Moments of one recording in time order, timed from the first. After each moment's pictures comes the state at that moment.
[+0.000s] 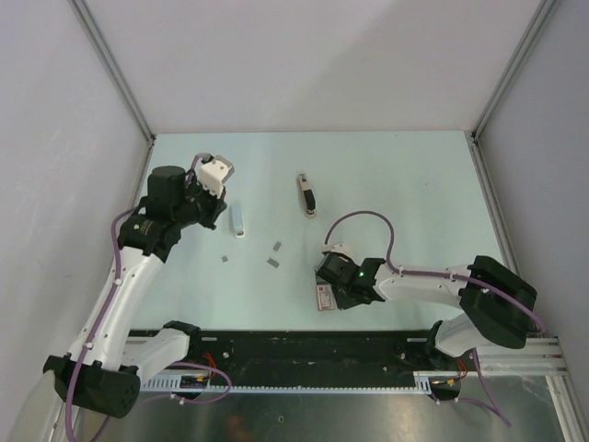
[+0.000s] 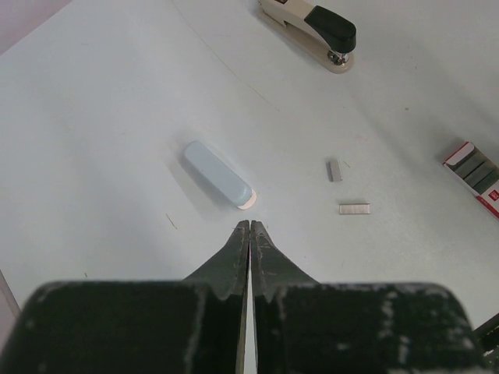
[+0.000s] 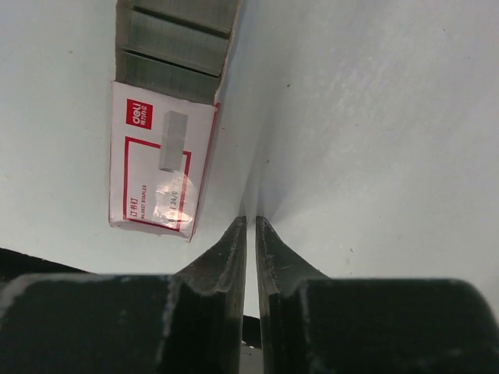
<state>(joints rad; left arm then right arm) -0.23 1.01 1.10 -0.66 0.26 0.31 1.07 1.47 0.77 -0.53 0.22 0.68</state>
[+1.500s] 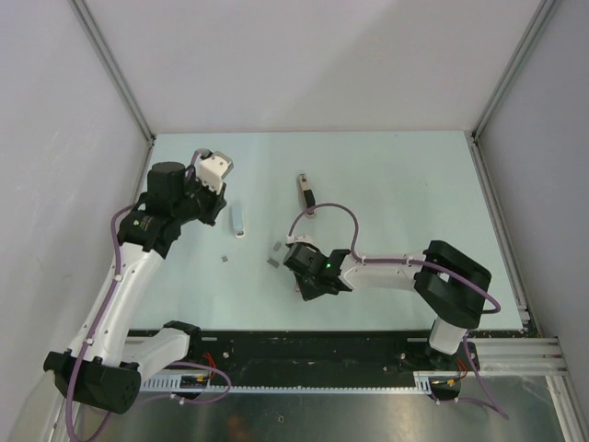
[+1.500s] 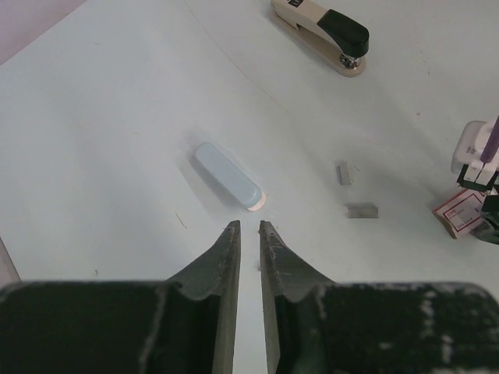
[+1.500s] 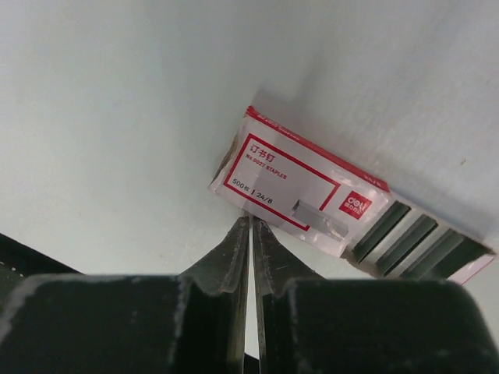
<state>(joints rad) -0.23 1.04 1.14 -0.67 0.24 0.31 1.11 1.73 1.01 -0.38 0.14 0.64</state>
